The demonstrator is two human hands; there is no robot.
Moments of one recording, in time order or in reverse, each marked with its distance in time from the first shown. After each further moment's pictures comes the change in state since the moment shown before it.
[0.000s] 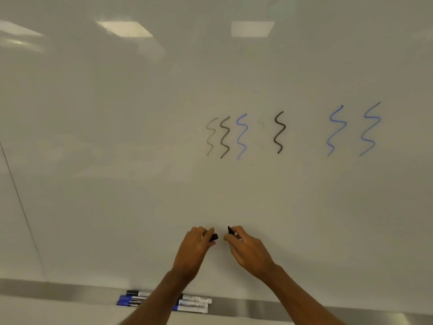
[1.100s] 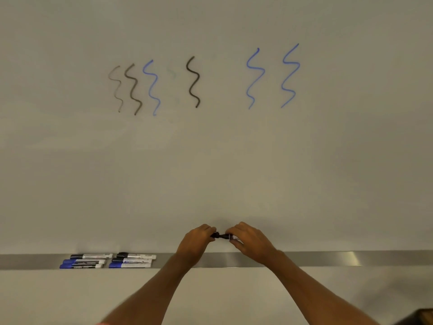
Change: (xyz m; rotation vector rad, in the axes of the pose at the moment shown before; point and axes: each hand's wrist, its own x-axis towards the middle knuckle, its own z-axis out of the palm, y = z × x) left_hand 0.002 0.178 0.105 -0.237 -0.632 -0.203; right_hand -0.177 0.116 -0.061 0.054 -0.336 0.230
